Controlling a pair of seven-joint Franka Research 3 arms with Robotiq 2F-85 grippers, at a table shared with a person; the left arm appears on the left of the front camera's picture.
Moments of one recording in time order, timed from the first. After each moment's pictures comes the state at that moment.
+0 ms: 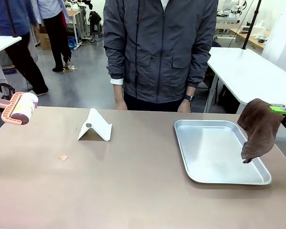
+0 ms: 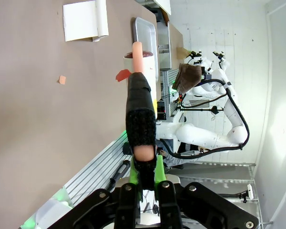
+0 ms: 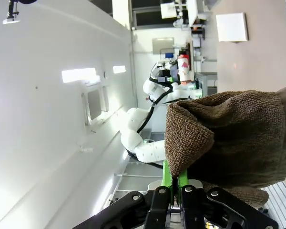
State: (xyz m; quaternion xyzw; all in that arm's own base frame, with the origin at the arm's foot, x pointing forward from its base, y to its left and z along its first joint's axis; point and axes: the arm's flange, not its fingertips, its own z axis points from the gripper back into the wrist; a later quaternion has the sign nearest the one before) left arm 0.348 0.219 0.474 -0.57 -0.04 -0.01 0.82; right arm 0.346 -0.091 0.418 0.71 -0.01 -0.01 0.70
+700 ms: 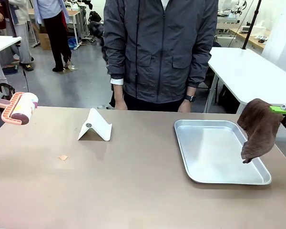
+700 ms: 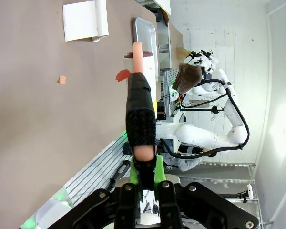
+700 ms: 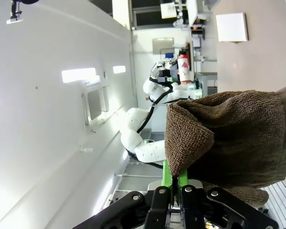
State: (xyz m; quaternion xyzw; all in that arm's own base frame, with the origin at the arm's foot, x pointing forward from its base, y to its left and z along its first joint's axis) left arm 0.348 0.219 0.474 -0.57 -0.04 -0.01 0.82; right arm 0.346 -0.091 0.418 0.71 -0.01 -0.01 0.70
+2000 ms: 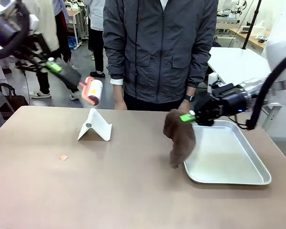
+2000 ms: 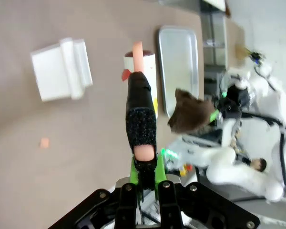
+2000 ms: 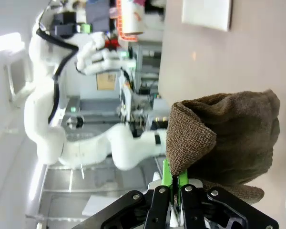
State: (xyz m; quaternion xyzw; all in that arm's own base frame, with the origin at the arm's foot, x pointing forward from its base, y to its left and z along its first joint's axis) left arm 0.504 -0.032 0.567 -0.39 -0.03 -0.03 0.92; right arm 0.421 0.154 0.413 0.57 -0.01 0.12 0.81
